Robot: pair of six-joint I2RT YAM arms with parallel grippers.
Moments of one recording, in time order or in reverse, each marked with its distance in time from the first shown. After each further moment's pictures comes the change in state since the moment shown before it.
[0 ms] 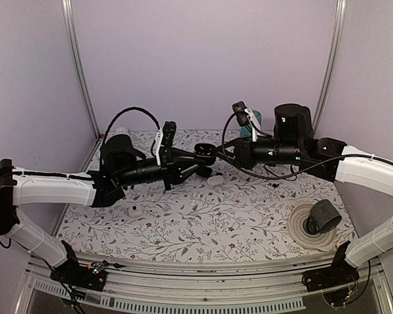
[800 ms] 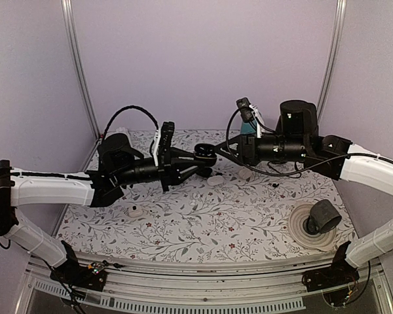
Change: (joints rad) left arm -0.001 -0.017 0.000 0.014 0.063 0.037; right arm -0.013 -0.029 0.016 -0.026 -0.039 0.032
